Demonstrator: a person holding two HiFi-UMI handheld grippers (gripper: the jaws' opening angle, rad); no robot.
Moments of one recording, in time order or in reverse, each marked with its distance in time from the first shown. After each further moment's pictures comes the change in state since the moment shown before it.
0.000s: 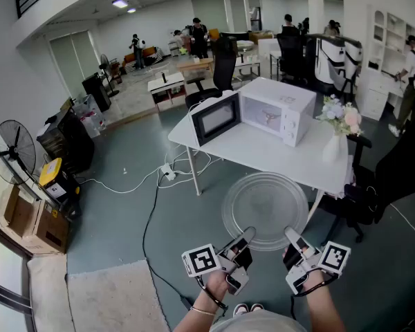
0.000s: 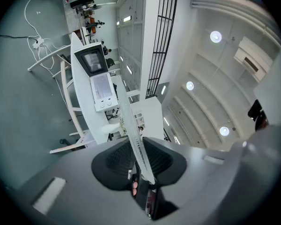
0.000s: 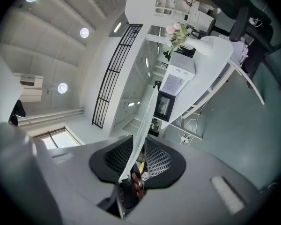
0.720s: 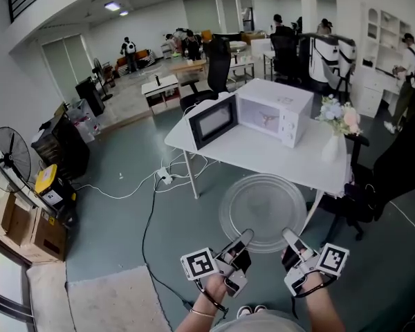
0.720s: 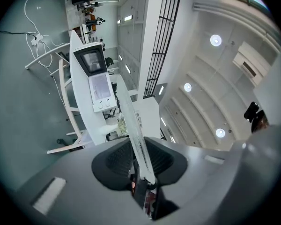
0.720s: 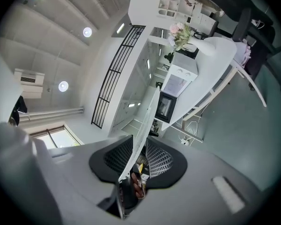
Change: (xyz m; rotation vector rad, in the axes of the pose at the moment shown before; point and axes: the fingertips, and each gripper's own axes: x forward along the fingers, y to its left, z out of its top) left arm -0.012 0.009 0.028 0.049 0.013 -0.027; right arm 0.024 0.008 -0.012 -0.026 -0.015 -0.001
